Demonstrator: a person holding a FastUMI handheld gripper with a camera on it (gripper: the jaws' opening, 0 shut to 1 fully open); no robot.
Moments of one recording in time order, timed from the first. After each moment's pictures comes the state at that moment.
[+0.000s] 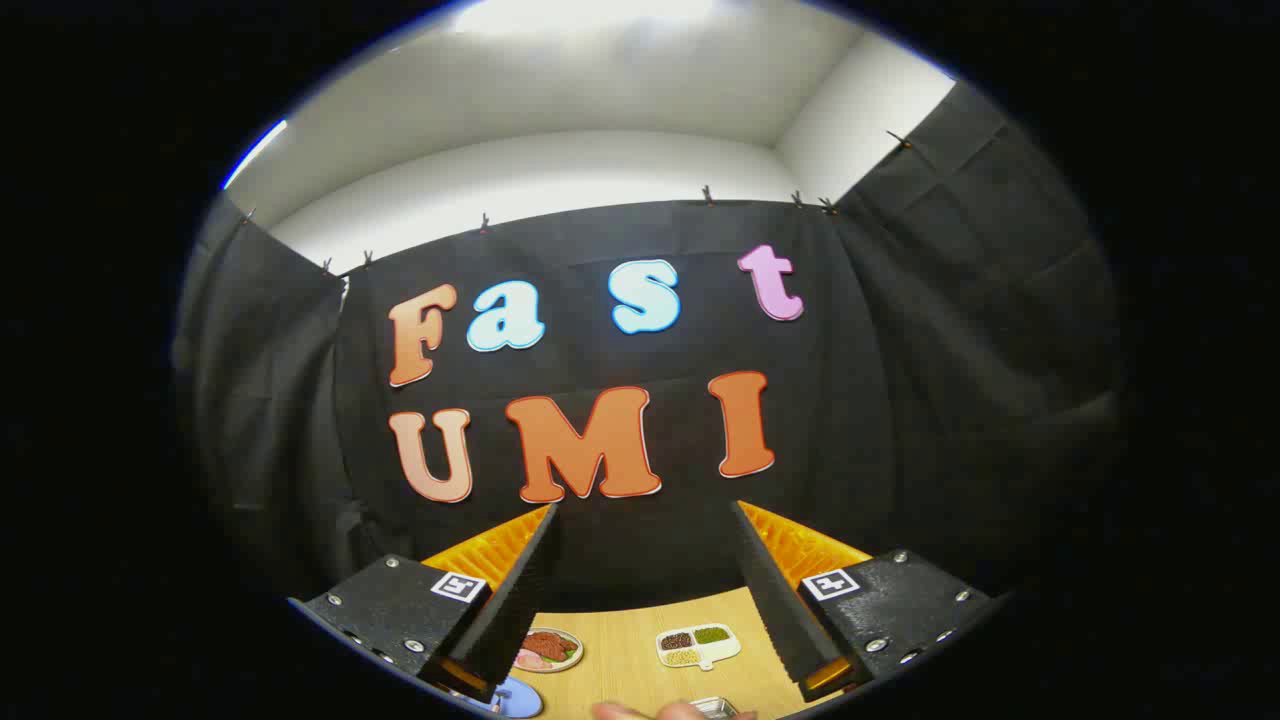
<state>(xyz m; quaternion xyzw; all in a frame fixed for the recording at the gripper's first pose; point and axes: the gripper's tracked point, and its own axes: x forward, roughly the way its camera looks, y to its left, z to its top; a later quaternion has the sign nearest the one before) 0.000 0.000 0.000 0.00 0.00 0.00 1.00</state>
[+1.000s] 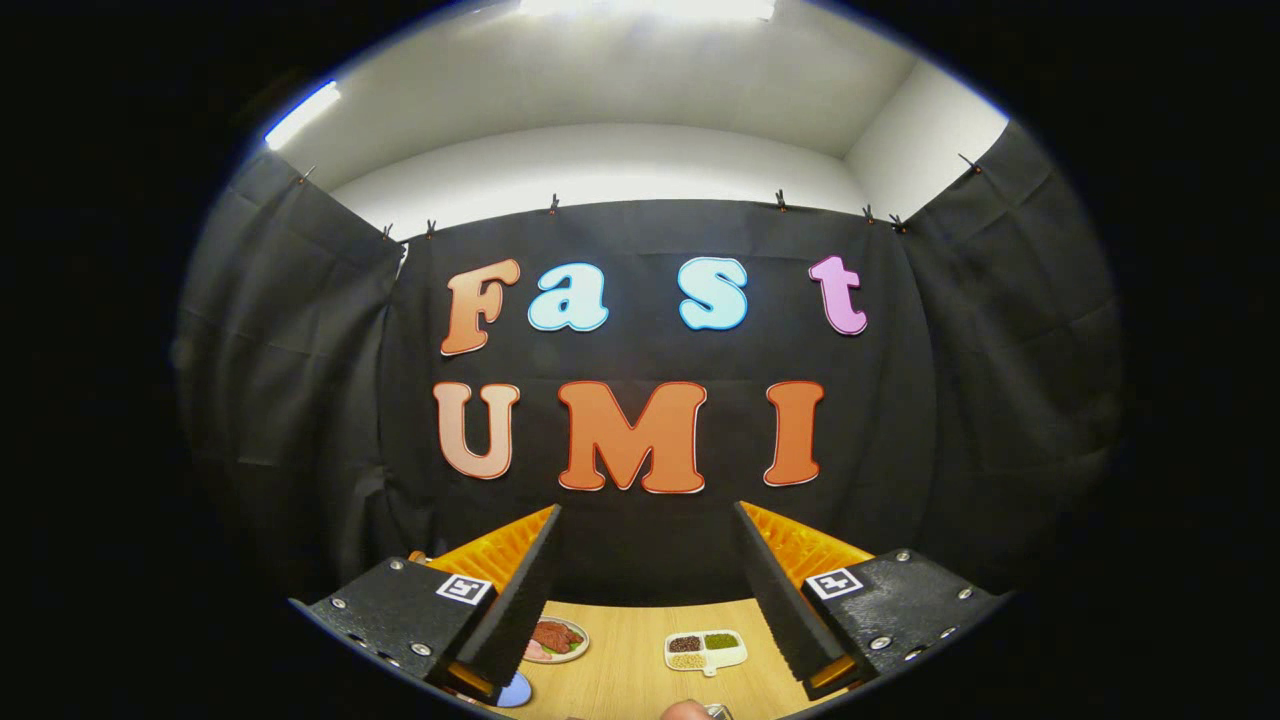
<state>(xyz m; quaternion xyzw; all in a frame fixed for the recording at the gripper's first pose) 0.011 0.044 -0.012 -0.08 0.01 0.05 1.00</state>
